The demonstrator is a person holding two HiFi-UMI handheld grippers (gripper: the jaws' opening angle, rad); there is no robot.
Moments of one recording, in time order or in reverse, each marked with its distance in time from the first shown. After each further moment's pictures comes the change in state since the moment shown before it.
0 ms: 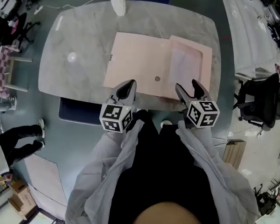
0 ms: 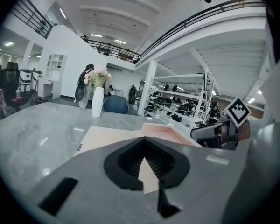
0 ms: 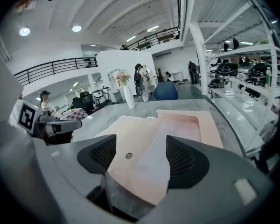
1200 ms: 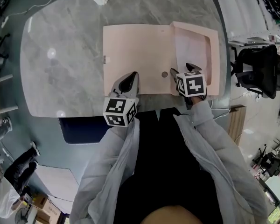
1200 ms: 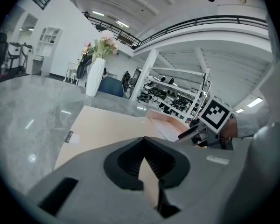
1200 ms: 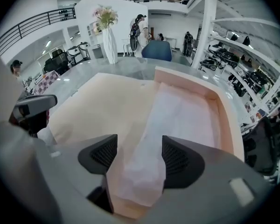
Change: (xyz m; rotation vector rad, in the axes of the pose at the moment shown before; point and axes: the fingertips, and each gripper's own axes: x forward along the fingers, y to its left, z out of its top) left arm 0.073 0.069 -0.043 -0.108 0.149 -0.168; right arm 0.123 -0.022 -0.065 -0.047 0.530 -0.287
